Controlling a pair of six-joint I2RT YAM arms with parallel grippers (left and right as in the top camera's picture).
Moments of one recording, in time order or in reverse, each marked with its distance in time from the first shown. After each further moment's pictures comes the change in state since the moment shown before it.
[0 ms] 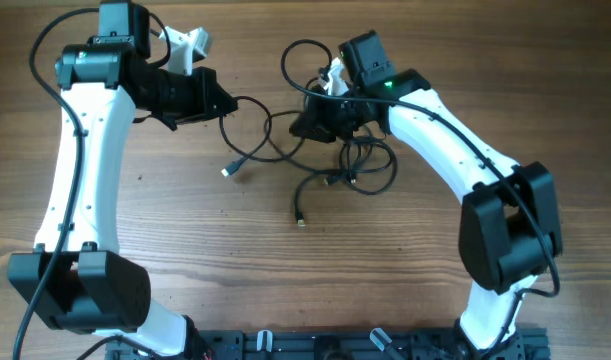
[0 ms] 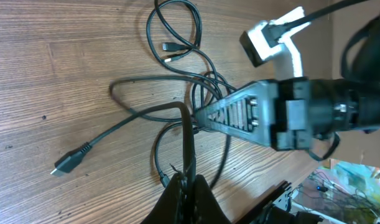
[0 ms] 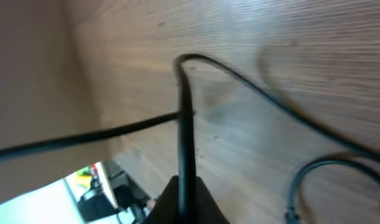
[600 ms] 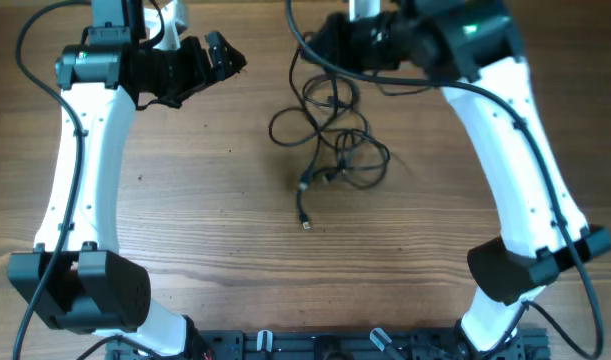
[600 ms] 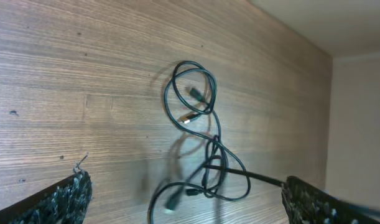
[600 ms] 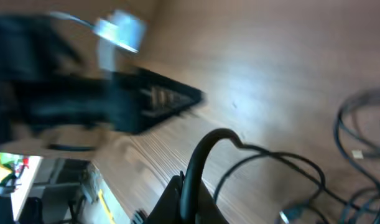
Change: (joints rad) left arm 0.000 0.000 -0.002 0.255 -0.116 -0.334; right arm -0.006 -0.066 0.806 -0.551 0.143 -0.373
